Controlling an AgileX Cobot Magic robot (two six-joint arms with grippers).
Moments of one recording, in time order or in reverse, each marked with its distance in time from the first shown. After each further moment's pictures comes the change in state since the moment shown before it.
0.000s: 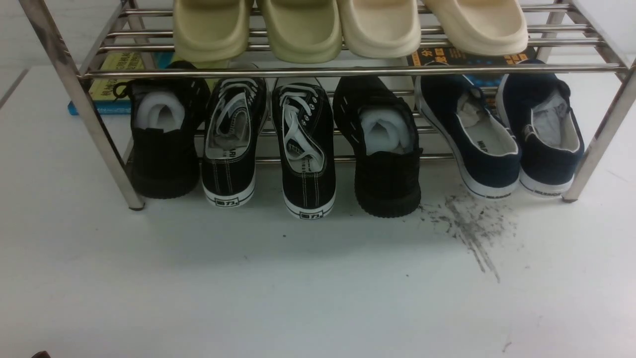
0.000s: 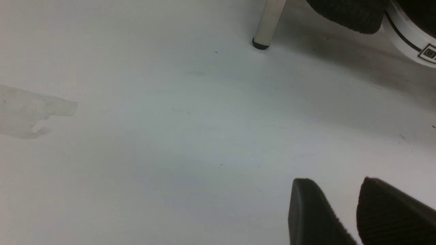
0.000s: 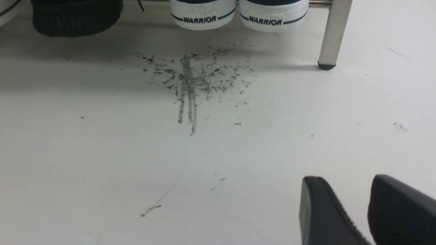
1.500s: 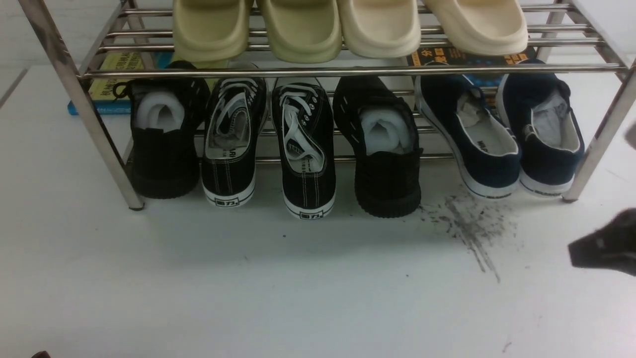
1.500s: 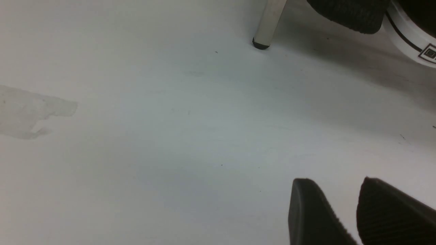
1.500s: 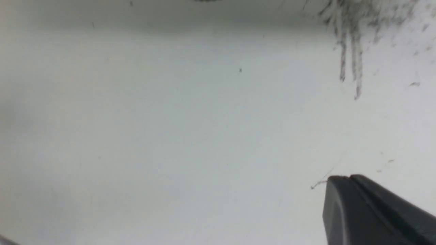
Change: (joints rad) right arm 0.003 1.180 -0.900 0.468 0.557 -0.238; left arm 0.000 0.000 0.000 0.000 0.000 0.000
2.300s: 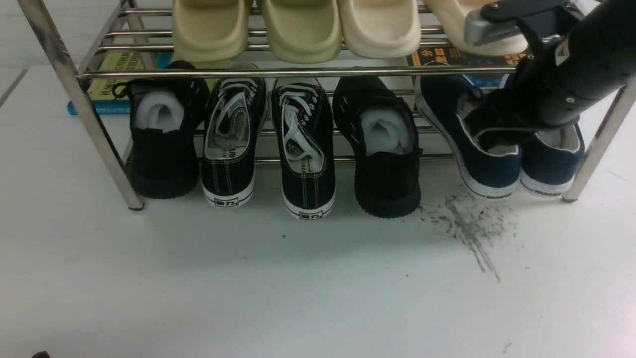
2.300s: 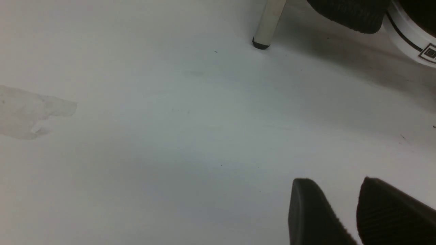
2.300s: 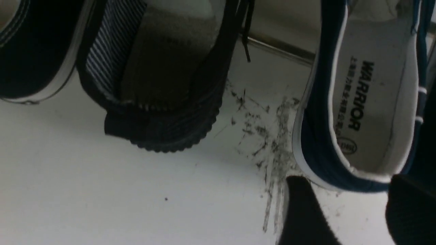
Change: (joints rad) right arm 0.299 0.432 -0.549 -0.572 -0.041 0.360; left arm 0.000 0.000 0.000 0.000 0.000 0.000
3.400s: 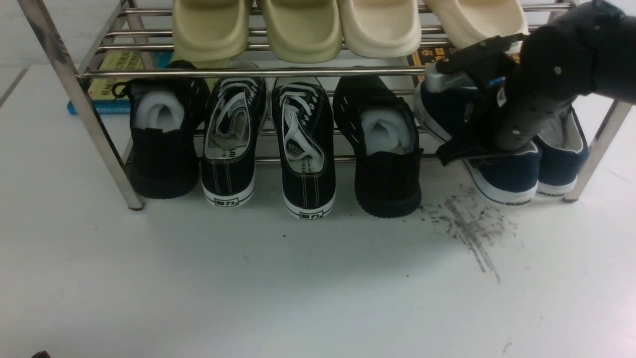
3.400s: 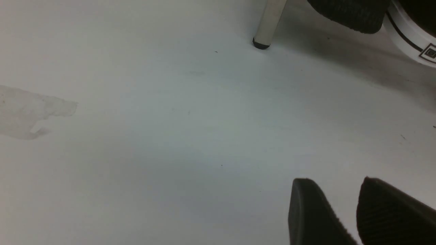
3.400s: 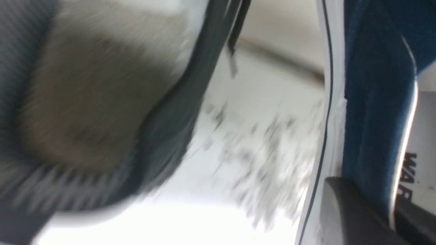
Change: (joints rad) right arm 0.002 0.137 -0.001 -0.060 -0.049 0.011; left arm 0.000 0.000 0.000 0.000 0.000 0.000
